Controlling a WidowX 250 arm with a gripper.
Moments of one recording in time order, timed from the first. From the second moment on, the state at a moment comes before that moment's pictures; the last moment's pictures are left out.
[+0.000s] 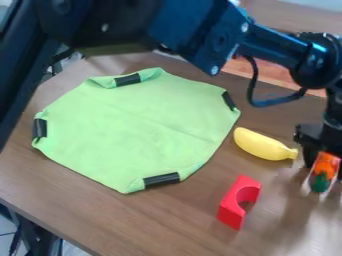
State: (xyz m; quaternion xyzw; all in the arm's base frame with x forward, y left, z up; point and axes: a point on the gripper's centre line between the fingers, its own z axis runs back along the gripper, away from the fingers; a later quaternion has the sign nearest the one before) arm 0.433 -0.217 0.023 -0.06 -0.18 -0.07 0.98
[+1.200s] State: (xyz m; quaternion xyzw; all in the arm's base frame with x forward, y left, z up) arm 0.383 -0.081 0.118 -0.16 -0.24 0.13 0.95
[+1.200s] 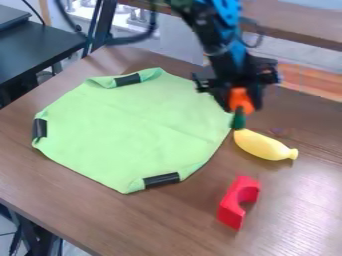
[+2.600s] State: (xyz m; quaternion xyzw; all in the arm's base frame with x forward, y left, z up) arm 0.326 0.108 0.083 0.14 -0.15 0.31 0.93
